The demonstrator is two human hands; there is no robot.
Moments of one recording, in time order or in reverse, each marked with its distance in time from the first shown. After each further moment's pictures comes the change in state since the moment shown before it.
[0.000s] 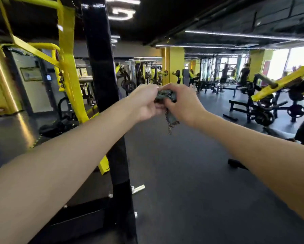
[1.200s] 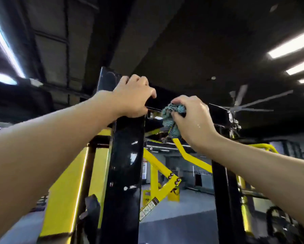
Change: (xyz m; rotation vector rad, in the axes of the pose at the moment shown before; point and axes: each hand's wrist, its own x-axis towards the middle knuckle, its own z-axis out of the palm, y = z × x) left_hand 0.078 0.281 0.046 2.516 1.510 -0.397; right_hand 0.347 -0.033 0.005 1.182 0.173 -0.886
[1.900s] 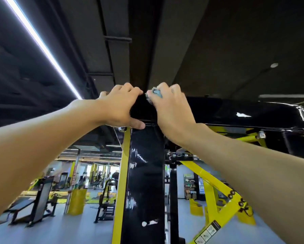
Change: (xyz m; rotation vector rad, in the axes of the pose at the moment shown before) left_hand -0.001 -0.045 -0.015 0.149 -0.192 -0.252; right_hand 0.079 -0.012 0.090 -0.106 0.188 -0.442
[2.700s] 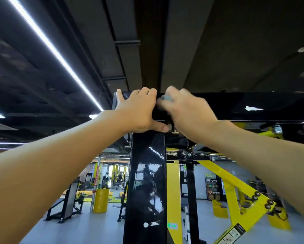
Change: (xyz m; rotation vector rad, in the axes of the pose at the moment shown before) left_hand 0.005 0.055 0.004 -0.007 0.048 -0.080; right_hand -0.018 0.042 0.002 -0.031 -0.008 -0.185
